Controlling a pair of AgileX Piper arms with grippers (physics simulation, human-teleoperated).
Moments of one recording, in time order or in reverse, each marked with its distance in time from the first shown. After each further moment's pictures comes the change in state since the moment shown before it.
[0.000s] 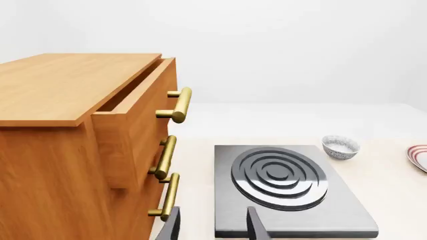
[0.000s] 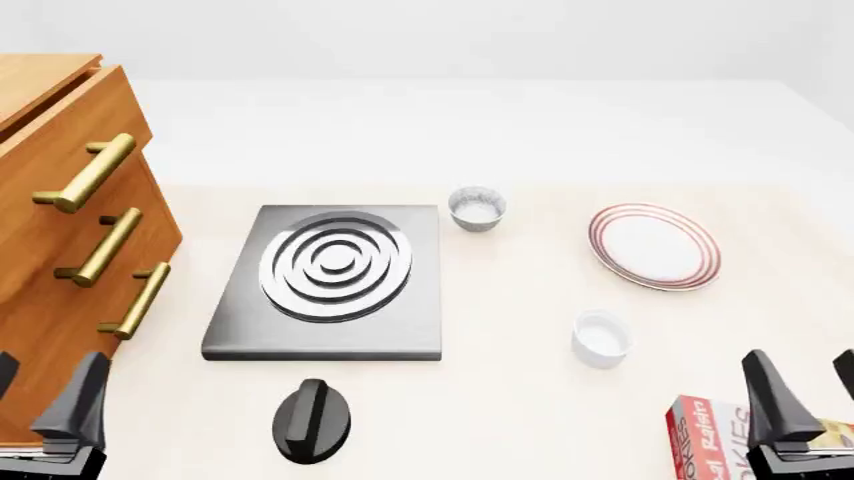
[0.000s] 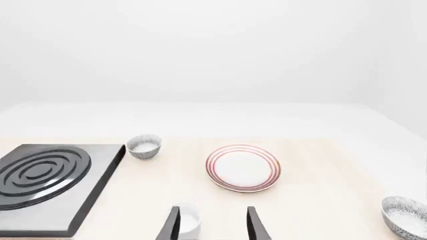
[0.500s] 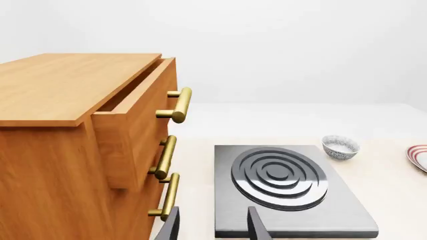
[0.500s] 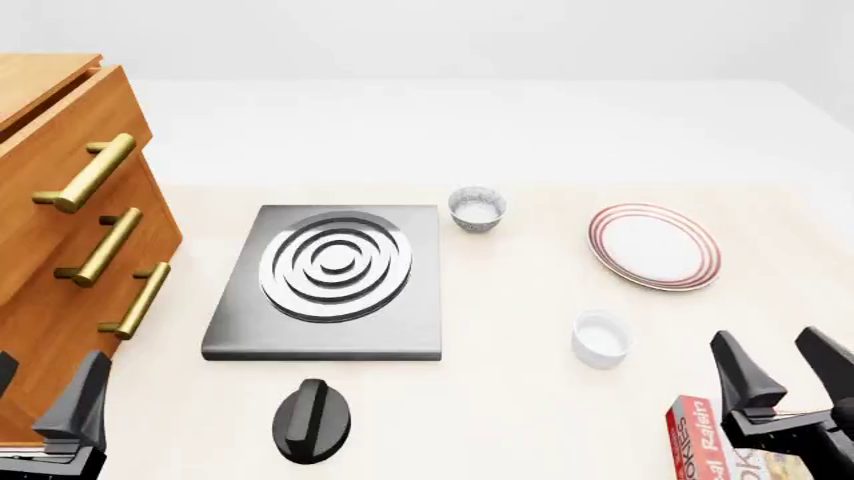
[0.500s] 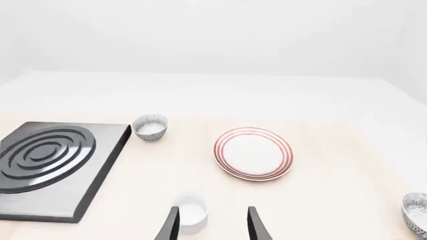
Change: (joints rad) left arm 0.000 0.000 0.000 0.000 0.000; right arm 0.042 0.298 -0.046 -0.123 -0.001
